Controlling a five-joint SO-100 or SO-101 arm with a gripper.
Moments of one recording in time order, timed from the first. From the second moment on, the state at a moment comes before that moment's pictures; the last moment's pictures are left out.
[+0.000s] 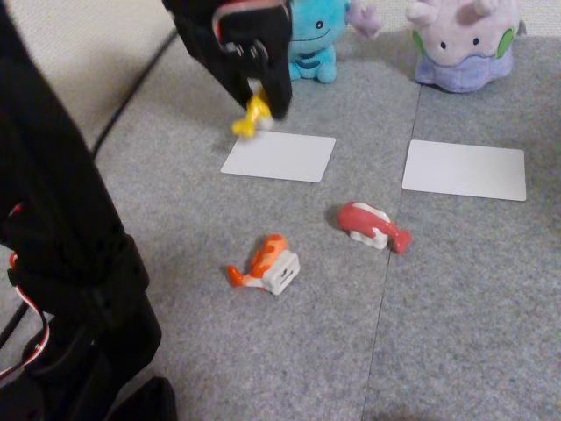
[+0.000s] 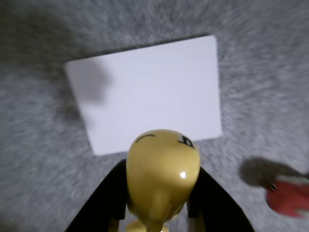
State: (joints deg) arm 9.5 86.7 100.5 57.8 93.6
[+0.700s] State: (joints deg) arm 10.4 76.2 99.5 53.4 93.3
